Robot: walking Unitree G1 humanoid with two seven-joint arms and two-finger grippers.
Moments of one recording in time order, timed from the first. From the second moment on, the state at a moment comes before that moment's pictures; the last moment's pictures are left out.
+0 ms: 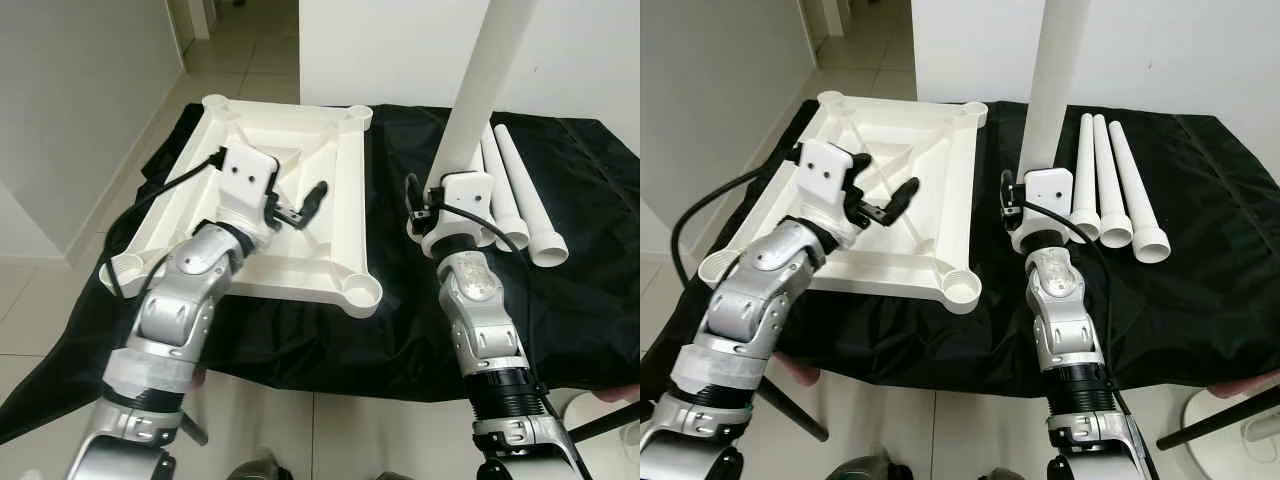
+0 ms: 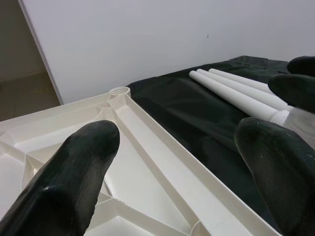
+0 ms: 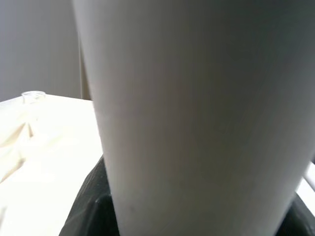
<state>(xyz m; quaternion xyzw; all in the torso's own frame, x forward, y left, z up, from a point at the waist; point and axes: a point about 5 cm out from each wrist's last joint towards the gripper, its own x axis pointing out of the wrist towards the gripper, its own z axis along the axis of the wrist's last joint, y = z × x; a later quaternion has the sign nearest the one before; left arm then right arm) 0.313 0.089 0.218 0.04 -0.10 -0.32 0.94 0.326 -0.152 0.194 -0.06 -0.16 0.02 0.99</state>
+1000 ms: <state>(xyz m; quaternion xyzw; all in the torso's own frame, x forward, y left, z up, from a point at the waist) 0.315 0.082 0.220 0.06 -0.11 -0.33 0.94 0.328 -0.155 0.193 -0.06 -0.15 0.01 0.99</state>
